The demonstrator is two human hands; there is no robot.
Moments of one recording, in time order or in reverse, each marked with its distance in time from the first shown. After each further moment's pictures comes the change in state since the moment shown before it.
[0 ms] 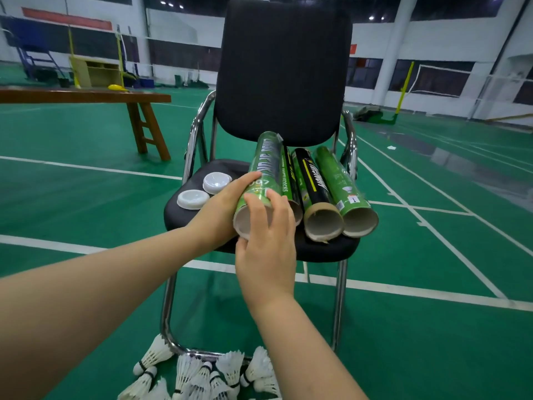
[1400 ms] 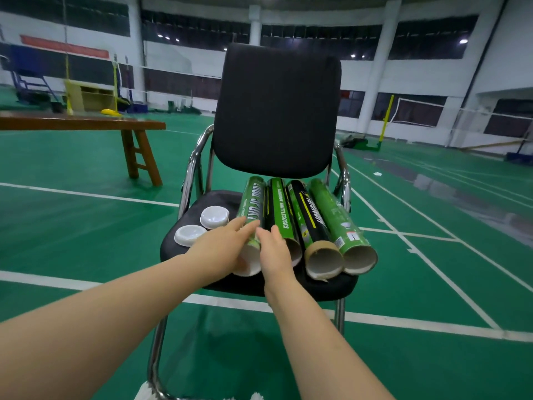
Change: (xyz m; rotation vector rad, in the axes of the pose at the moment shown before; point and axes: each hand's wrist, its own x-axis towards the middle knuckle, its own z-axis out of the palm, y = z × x) left_hand 0.023 -0.011 -0.013 0.800 -0.225 0.008; right_hand 0.063 0.017 0.027 0.821 -0.395 0.925
